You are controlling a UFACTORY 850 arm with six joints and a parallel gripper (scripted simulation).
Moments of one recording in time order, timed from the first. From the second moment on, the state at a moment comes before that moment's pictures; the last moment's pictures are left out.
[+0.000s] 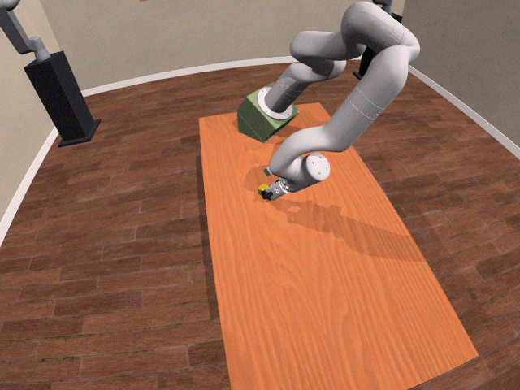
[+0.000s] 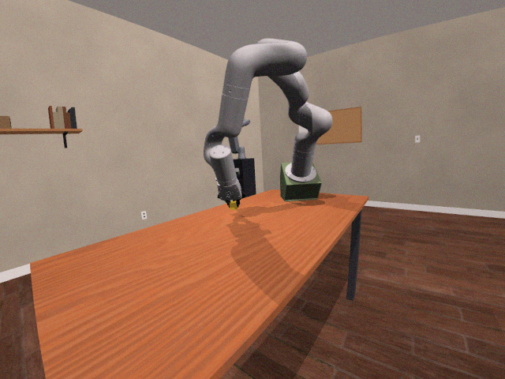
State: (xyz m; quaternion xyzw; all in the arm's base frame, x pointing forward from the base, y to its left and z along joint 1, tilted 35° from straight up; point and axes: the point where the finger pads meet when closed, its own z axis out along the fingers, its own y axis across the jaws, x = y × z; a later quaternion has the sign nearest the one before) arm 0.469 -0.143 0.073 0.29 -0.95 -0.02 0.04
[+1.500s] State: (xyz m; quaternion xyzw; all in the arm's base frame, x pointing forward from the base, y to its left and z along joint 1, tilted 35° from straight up) arm 0.463 -0.148 0.074 0.29 -0.95 -0.05 -0.06
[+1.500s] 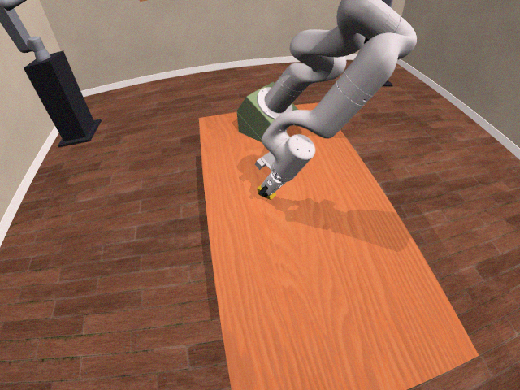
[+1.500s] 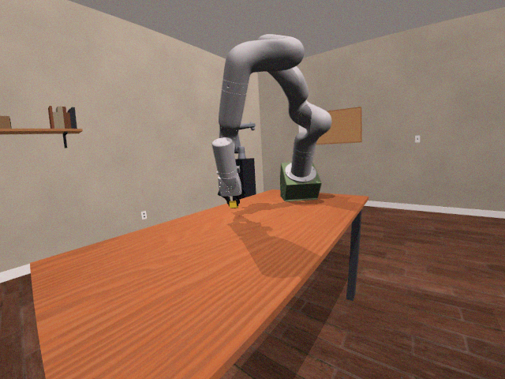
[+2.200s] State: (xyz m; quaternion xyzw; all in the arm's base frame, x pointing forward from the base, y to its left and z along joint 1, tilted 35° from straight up) arm 0.462 -0.148 0.074 0.29 -0.95 -0.08 -0.13
